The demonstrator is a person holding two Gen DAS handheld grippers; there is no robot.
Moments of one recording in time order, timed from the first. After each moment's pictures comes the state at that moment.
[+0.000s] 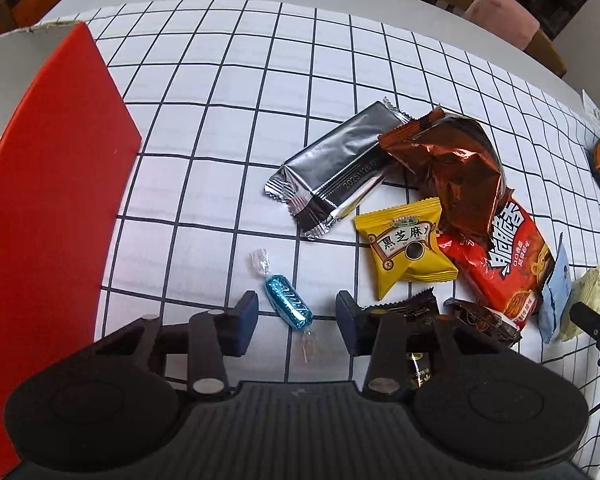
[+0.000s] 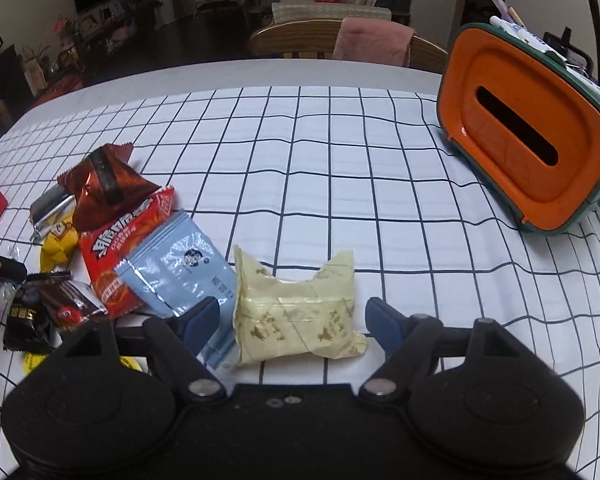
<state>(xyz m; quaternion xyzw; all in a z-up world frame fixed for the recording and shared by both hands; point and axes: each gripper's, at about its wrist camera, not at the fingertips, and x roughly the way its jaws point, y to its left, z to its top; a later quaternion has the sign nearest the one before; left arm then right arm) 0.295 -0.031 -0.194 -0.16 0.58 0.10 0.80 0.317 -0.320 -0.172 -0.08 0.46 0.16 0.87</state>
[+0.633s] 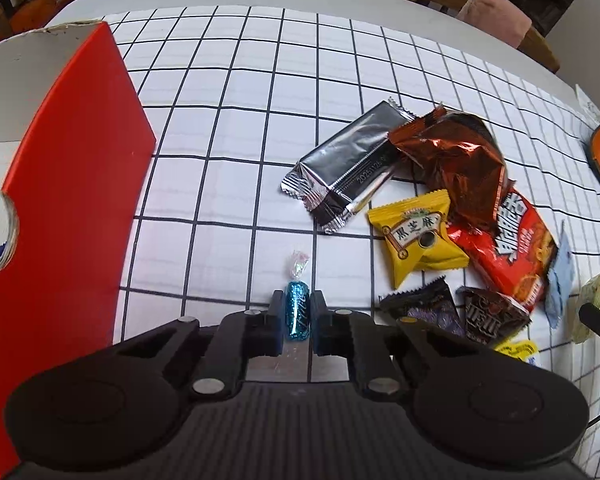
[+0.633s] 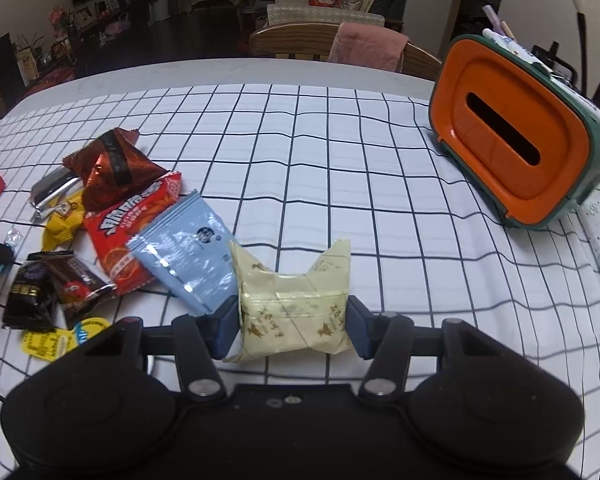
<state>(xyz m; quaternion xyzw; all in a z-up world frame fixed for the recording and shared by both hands) 0.281 -0.024 -0.191 -0.15 0.57 0.09 0.81 0.289 -0.312 -0.162 -0.10 0.45 0.14 0.88</state>
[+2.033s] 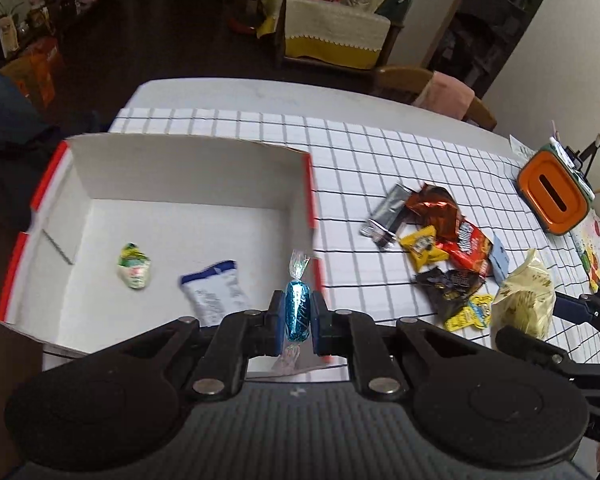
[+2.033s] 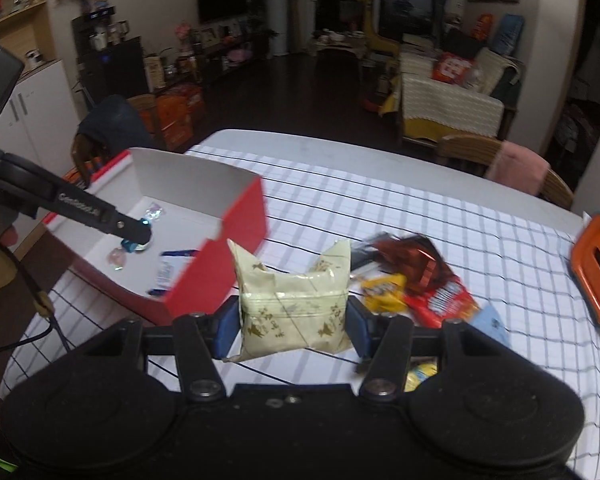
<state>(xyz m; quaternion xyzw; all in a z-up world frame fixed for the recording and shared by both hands) 0.137 0.111 -0.048 -0.14 0.47 0.04 0.87 0.138 -0.093 -0.030 -0.13 0.38 0.30 0.87</state>
